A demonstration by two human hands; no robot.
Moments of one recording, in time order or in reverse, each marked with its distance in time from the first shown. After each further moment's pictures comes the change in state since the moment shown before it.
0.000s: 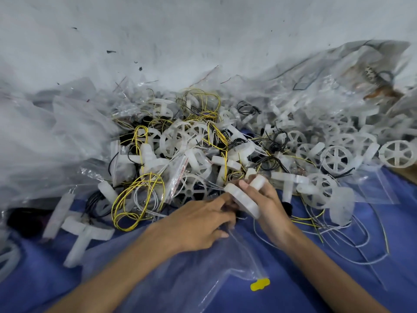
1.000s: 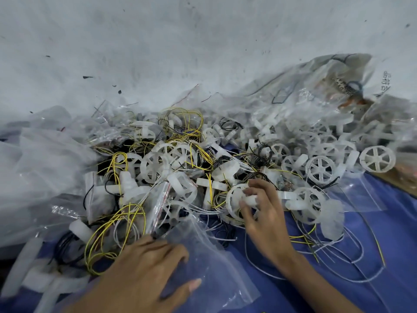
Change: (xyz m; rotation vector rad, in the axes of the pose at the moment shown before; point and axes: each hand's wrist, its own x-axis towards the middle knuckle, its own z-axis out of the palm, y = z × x) left_hand -0.058 -0.010 -0.013 0.226 0.378 0.080; right_hand 0.022 0.014 -0.033 -1.030 0.396 -0.707
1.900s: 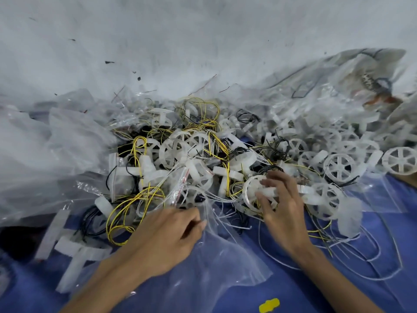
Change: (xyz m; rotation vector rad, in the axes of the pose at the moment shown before) left_hand 0.013 -0.003 0.001 -0.274 -0.019 -0.409; right_hand 0.000 -0.001 -0.002 -0.028 0.004 -0.037
